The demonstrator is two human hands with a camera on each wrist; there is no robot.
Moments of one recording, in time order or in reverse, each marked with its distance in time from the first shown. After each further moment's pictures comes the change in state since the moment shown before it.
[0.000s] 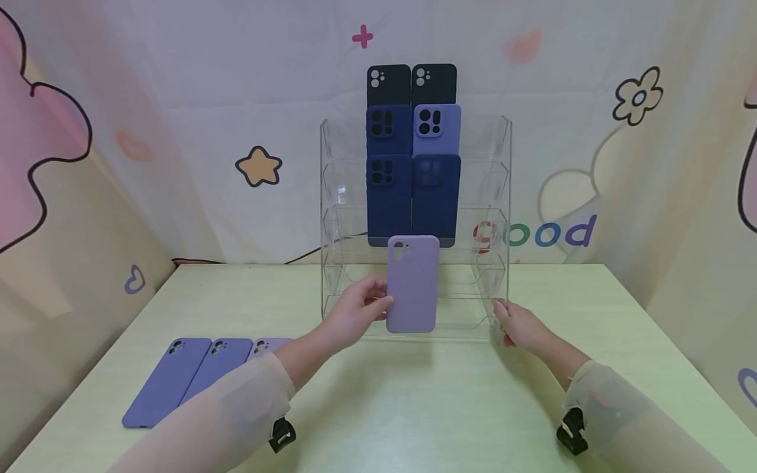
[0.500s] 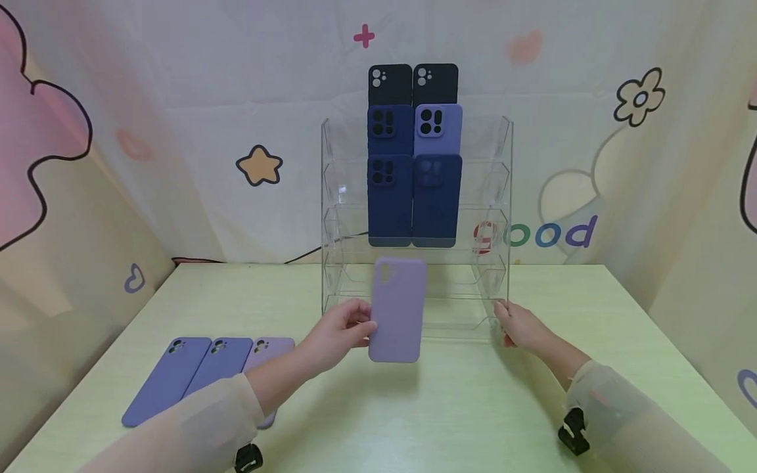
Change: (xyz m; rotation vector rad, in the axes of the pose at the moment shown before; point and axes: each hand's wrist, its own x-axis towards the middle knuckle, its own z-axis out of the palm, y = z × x) left_hand -0.036 -0.011 -0.015 -0.018 -0.075 -0.079; right_hand 0.000 -0.002 0.000 -0.013 0.015 0.004
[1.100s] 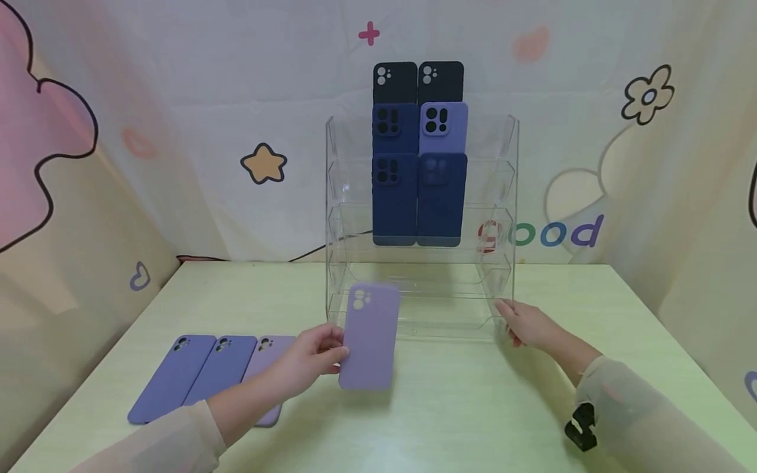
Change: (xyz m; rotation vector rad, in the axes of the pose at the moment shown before) left_hand -0.042 -0.020 -0.025 0.006 -0.034 -0.057; right_hand 0.000 -0.003 -0.008 -0.071 -0.081 0.017
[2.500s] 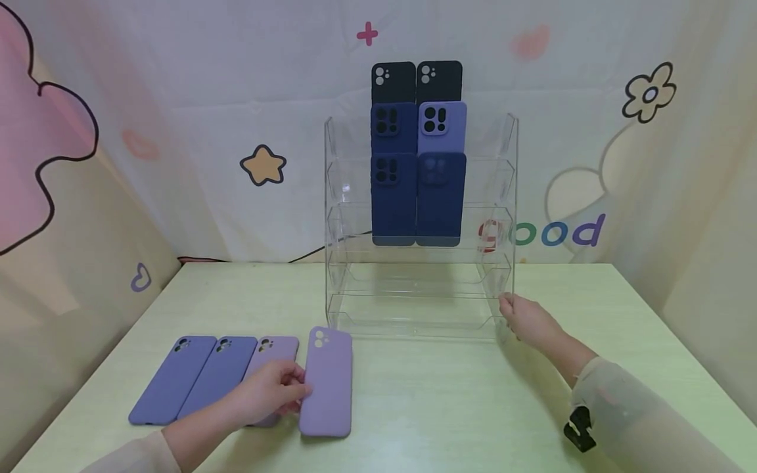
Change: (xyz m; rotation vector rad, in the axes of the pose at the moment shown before) left_hand -0.041 -0.032 -0.027 0.225 0.002 -0.192; right_hand 0.007 -0.001 0.001 -0.095 0.084 0.009
